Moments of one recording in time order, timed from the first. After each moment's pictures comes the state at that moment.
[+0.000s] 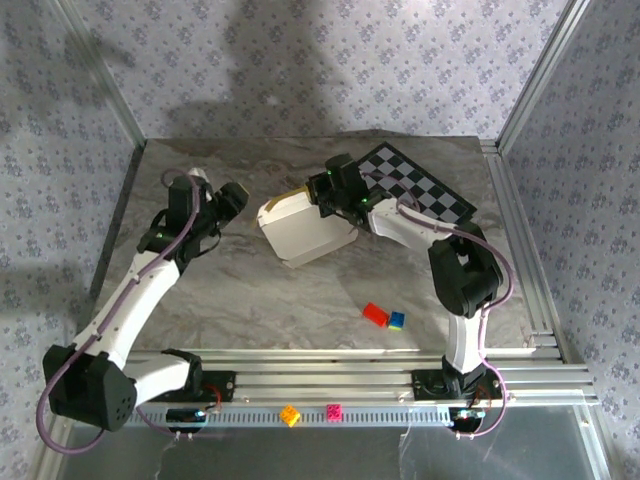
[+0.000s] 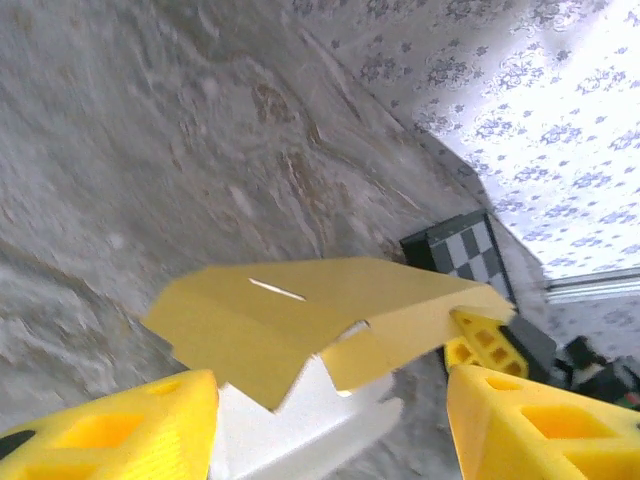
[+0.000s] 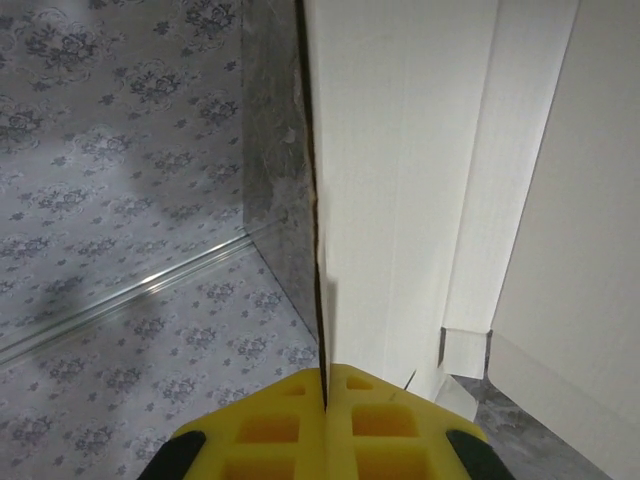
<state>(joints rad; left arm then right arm) -0.28 1.15 0.99 -0.38 0.06 -0.95 0.62 1.91 1.43 -0.02 -0.10 1.74</state>
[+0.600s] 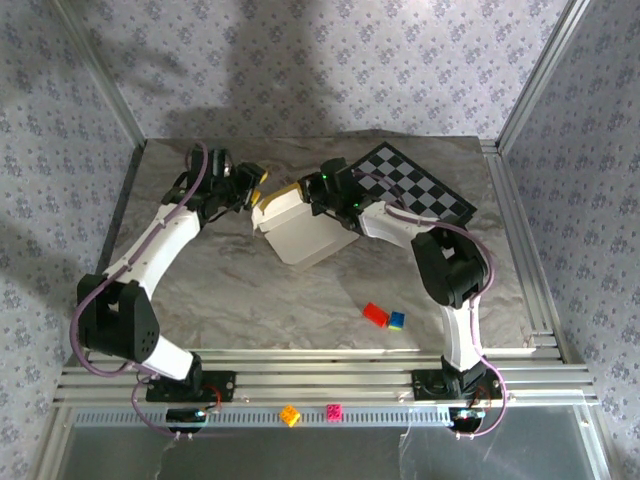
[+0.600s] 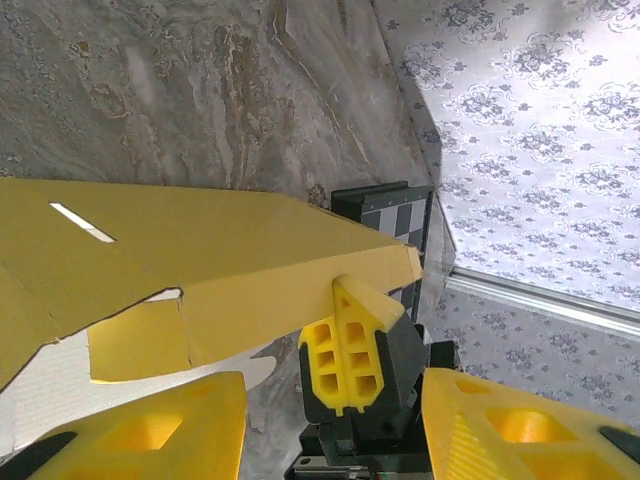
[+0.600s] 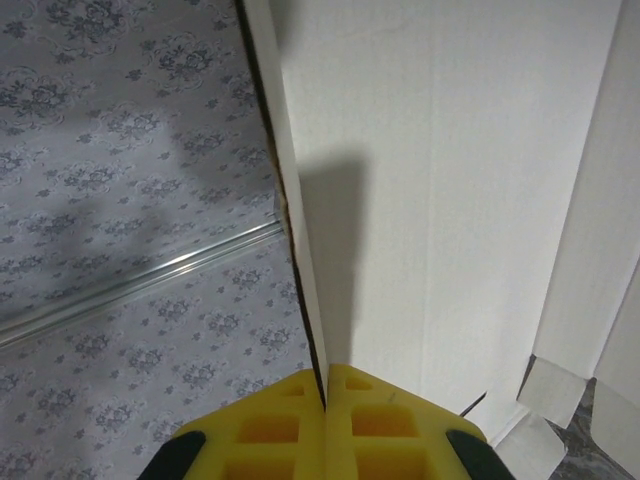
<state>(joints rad) -0.28 1.50 1.25 -0.39 0.28 -1.31 0.62 2.02 1.43 0.19 -0.12 1.73</state>
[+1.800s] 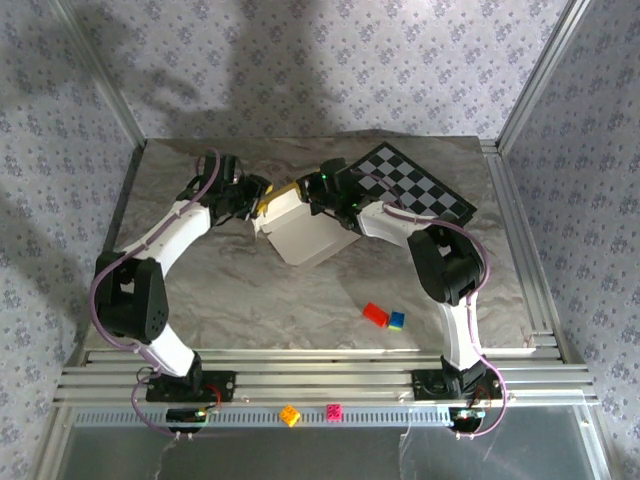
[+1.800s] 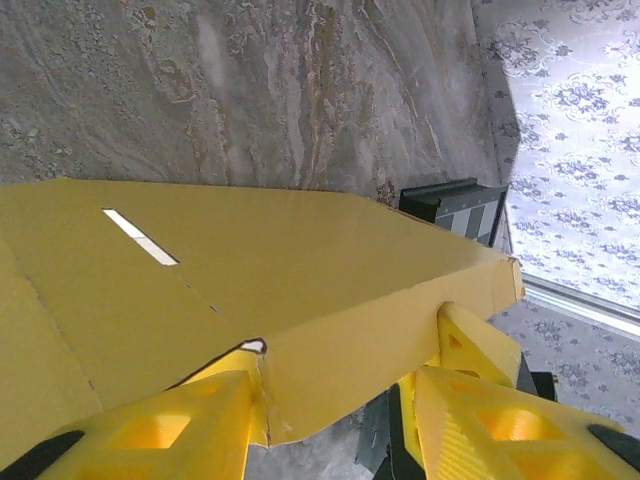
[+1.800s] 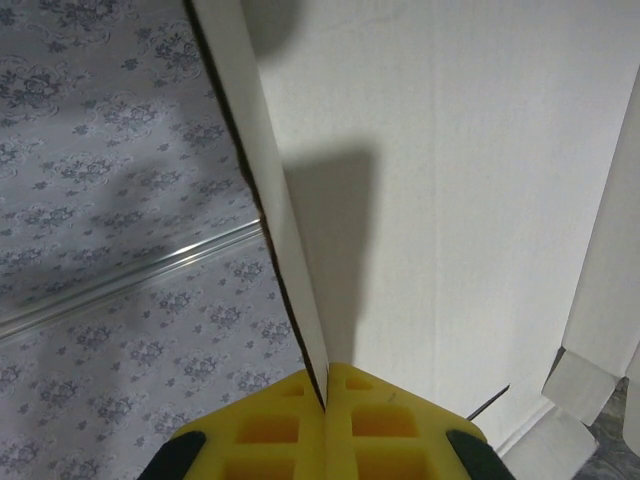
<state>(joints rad) -0.28 1.63 1.21 -0.33 0.30 -1.30 0.61 2.05 1.44 0.22 -0.15 1.73</state>
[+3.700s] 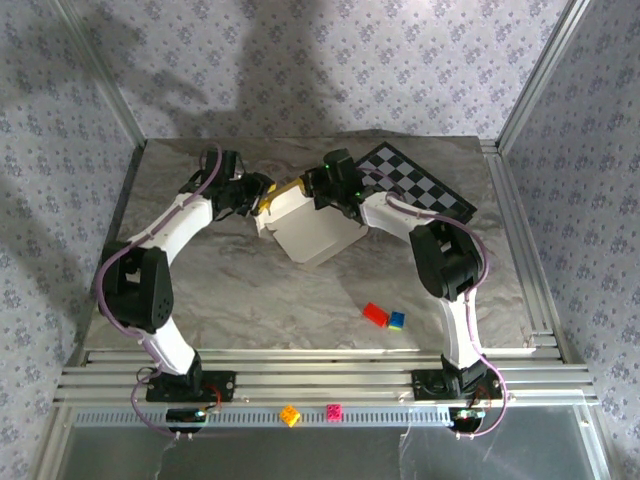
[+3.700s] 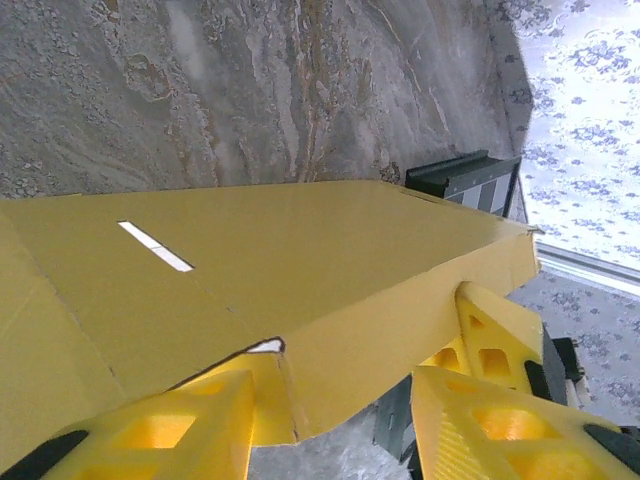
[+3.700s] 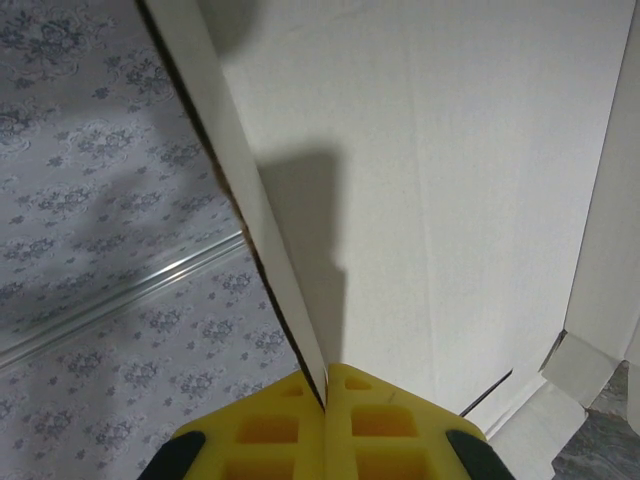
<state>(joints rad) -0.26 1.70 1.28 -0.37 0.37 -1.22 0.57 2.08 1.54 0.07 -0.22 1.75</state>
